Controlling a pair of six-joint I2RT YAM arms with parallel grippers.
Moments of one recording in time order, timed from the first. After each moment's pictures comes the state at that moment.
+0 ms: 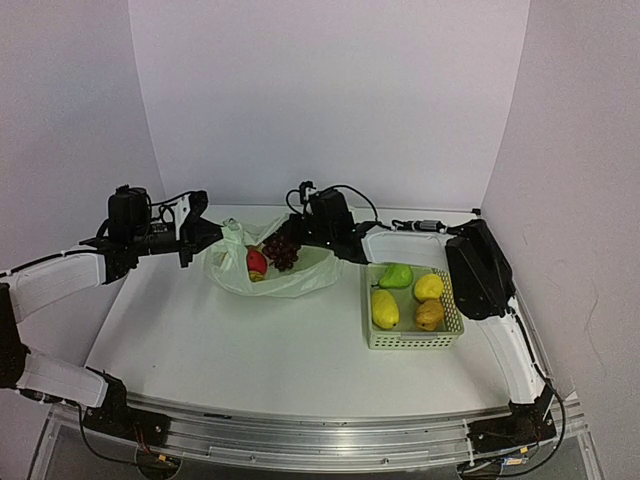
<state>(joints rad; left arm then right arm) -0.28 1.23 0.79 0.18 0.85 0.53 0.80 2.39 1.93 0.09 0.02 0.56</state>
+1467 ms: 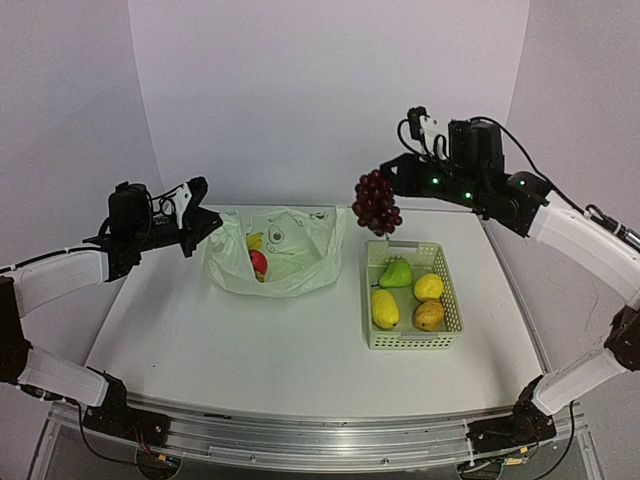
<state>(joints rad) -0.28 1.26 0.80 0.27 0.71 0.40 0.72 1.44 1.47 -0.29 0.04 0.34</state>
